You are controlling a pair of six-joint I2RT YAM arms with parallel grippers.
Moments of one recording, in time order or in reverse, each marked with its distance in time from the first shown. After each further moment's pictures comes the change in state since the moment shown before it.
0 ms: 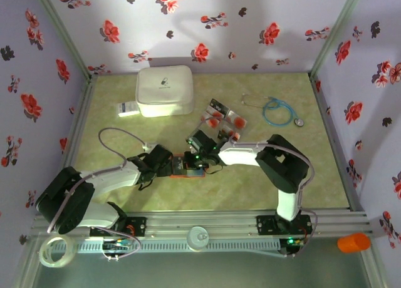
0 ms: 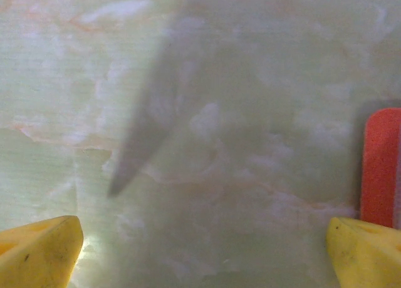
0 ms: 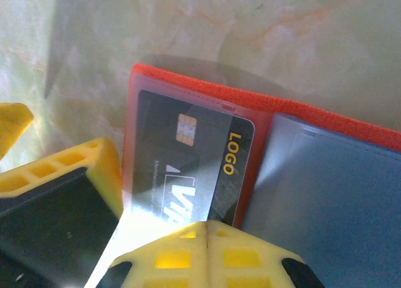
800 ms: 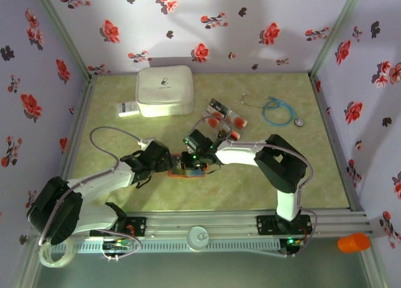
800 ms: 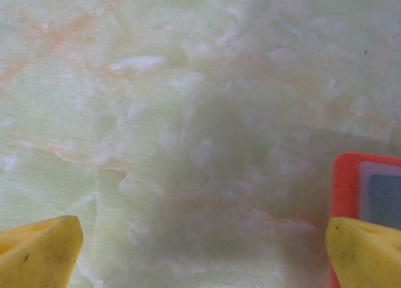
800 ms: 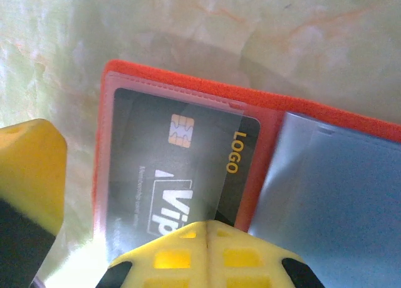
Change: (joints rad) left arm 0.027 -0.105 0.032 -0.047 0.003 -0.027; right arm 0.016 -0.005 0.045 -0.068 0.026 -0.027
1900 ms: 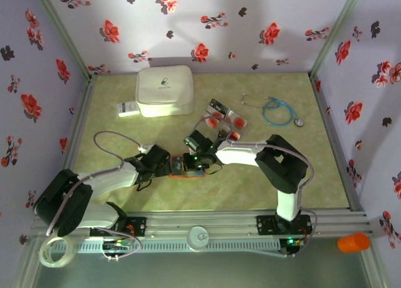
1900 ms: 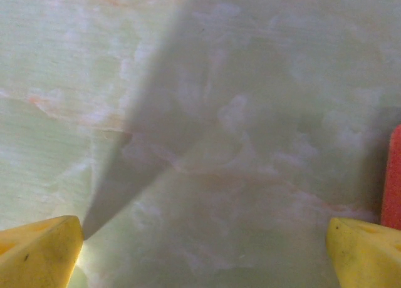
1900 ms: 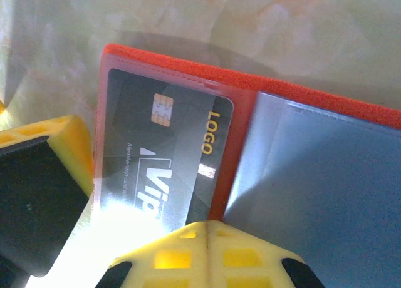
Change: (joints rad) left arm 0.004 0.081 -0.052 0.039 0.024 -0.053; right arm 0.003 0.005 0.004 -0.054 0.022 -0.027
